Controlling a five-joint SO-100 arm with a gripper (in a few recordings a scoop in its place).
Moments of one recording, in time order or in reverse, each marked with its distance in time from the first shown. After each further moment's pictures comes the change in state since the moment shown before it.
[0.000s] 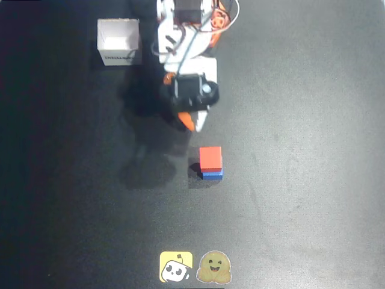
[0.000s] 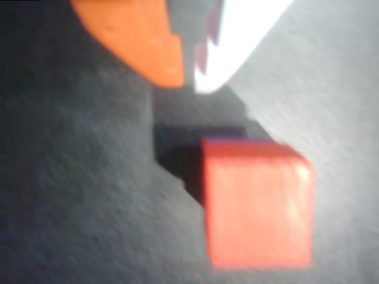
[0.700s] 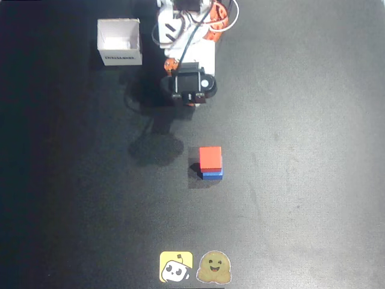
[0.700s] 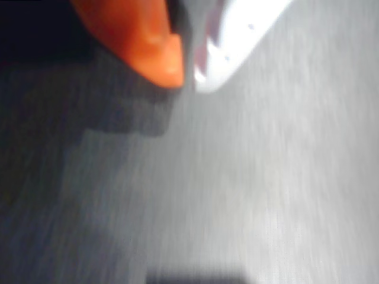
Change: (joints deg) arm 1.1 12.7 2.8 26.2 -1.1
